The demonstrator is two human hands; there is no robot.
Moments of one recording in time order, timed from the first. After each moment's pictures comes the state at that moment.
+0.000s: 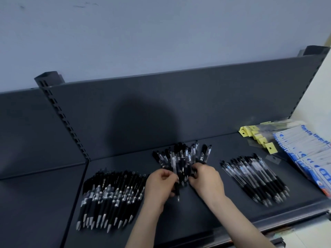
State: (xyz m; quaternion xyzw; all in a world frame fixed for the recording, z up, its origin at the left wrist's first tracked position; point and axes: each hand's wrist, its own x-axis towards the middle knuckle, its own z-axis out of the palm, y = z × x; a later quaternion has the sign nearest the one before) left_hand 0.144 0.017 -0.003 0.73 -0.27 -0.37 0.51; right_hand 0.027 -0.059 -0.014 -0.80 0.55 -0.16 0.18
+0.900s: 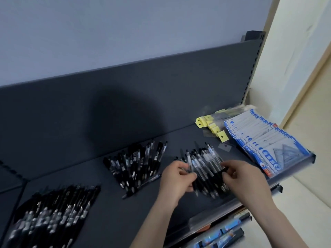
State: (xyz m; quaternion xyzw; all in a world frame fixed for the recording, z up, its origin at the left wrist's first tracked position) left_hand 0.008 -0.064 -0.009 0.67 -0.40 -0.46 0.42; right_hand -0.168 -0.087 0.014 -0.71 0.65 -0.21 0.15
